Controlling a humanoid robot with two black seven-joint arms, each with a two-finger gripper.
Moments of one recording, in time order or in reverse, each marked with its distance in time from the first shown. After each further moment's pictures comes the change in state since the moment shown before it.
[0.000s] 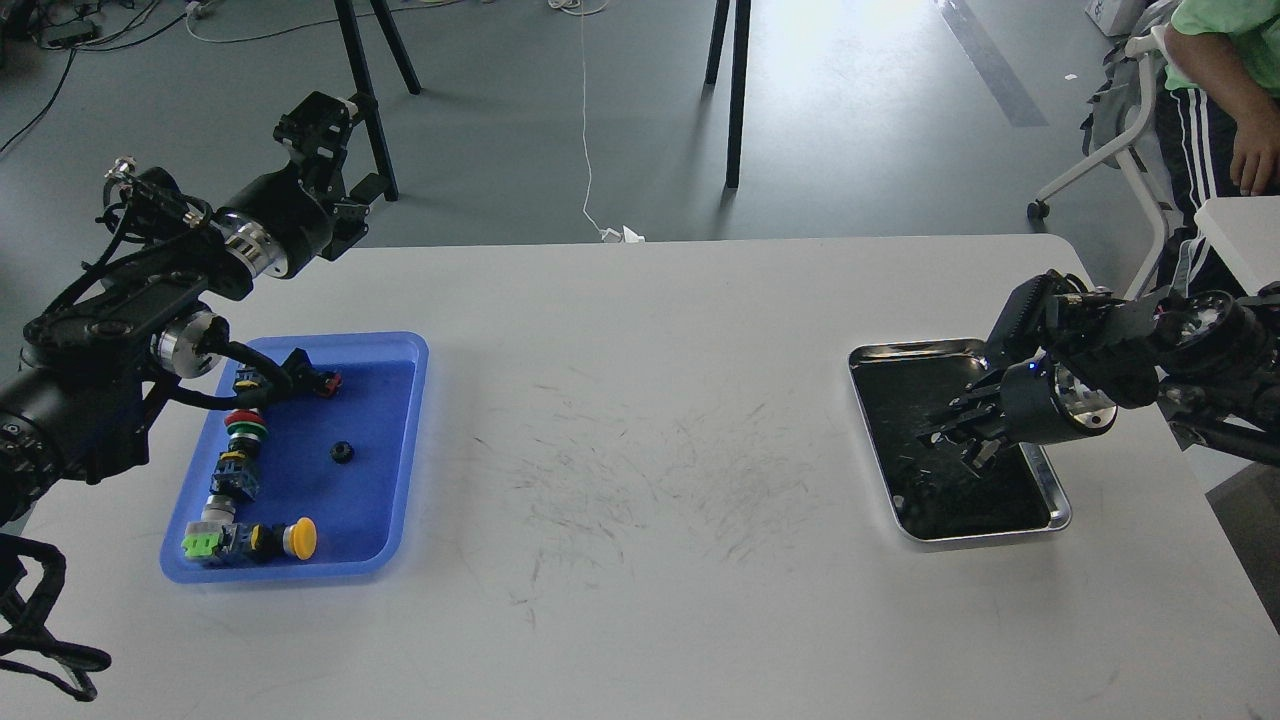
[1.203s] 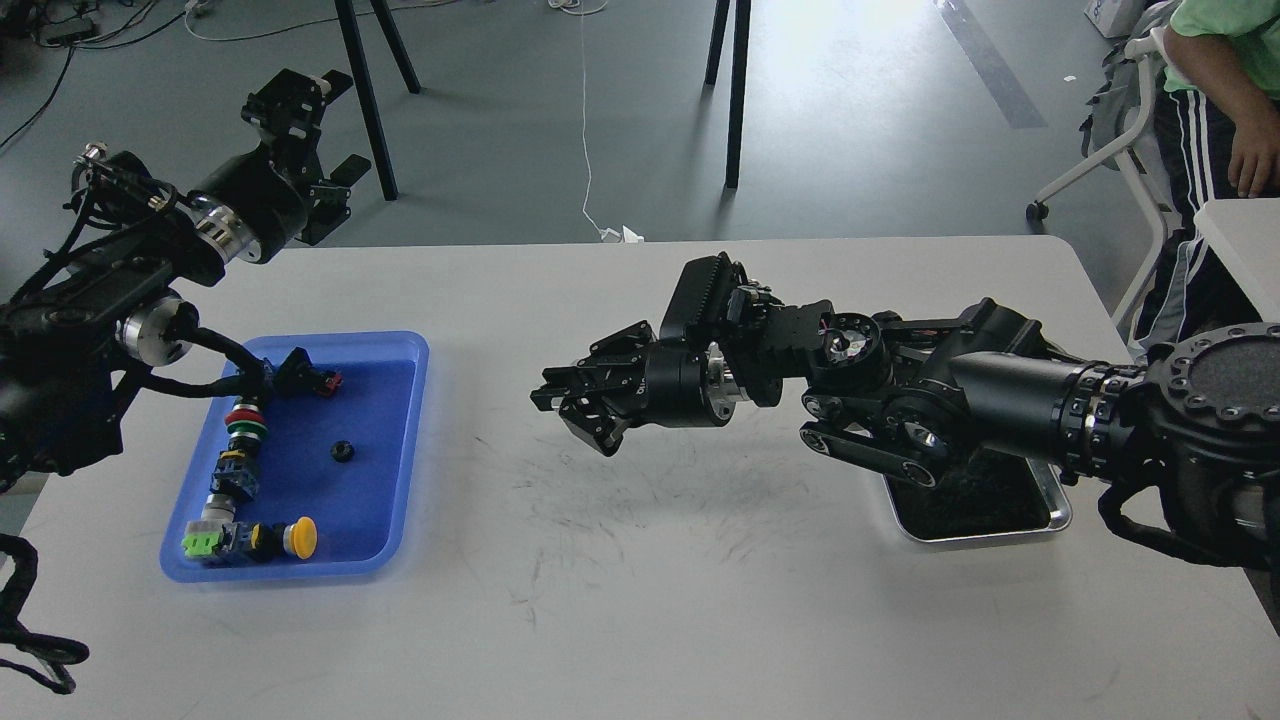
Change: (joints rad) left arm -0.011 0.042 -0.017 -0.015 -0.020 -0.056 0.000; right arm -0.153 0.612 0.298 -0.215 0.141 -0.305 0.000
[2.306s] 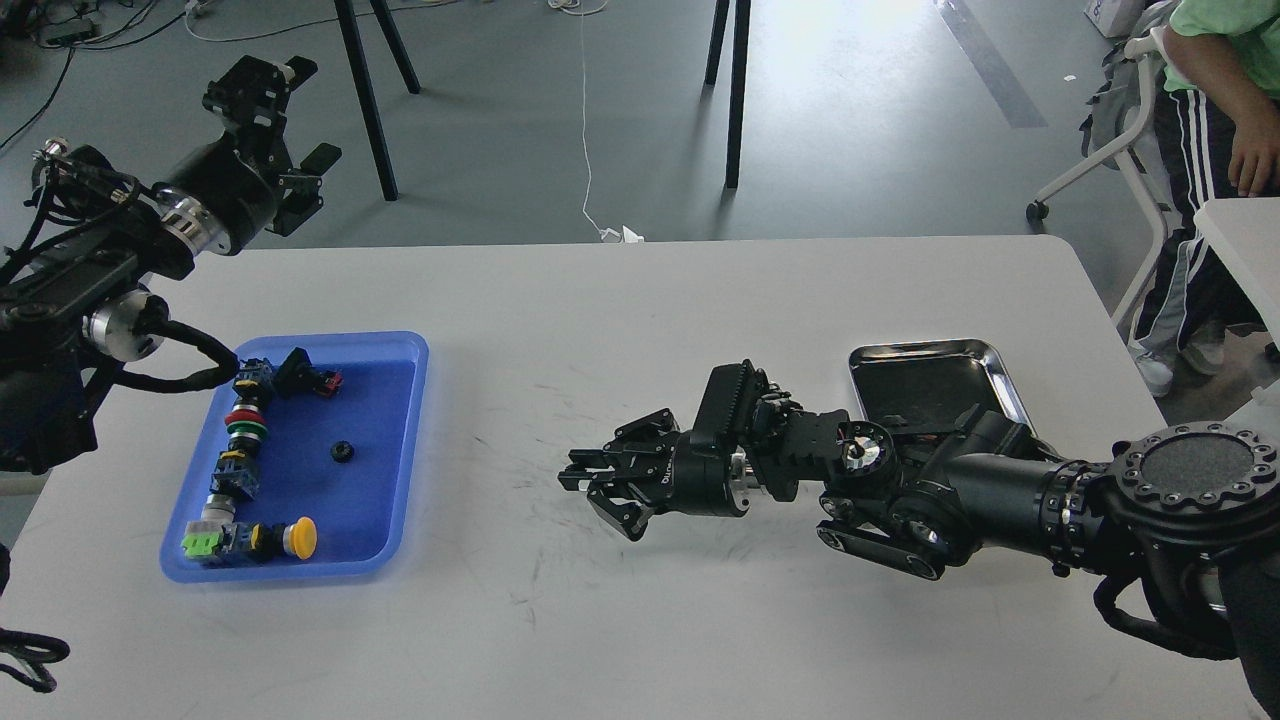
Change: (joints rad) left arm -0.002 0.039 0.001 -0.002 -0.038 -0.011 0.000; right arm -0.190 0.011 -0.055 -0.080 -0.053 -0.149 0.000
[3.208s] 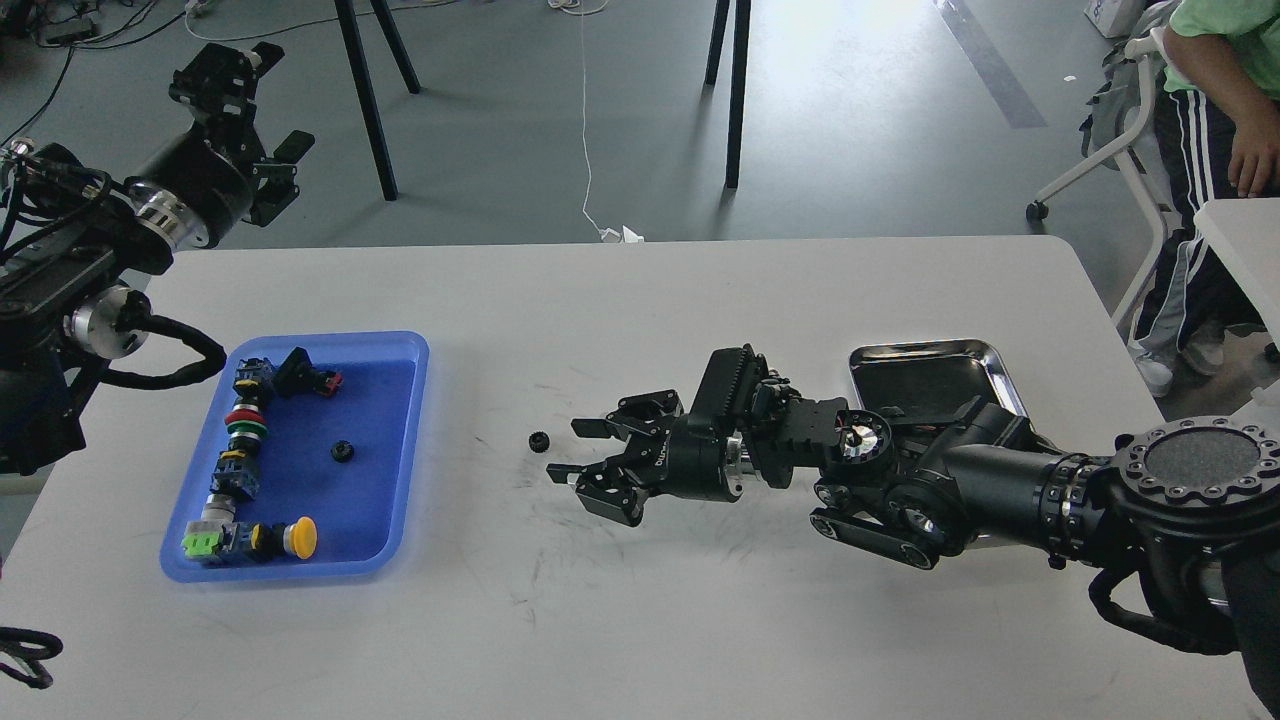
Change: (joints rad) left arm 0.016 0.015 -0.069 0.000 -0.013 0.024 0.000; right arm 0.013 0.000 0.075 0.001 0.022 0.001 0.000
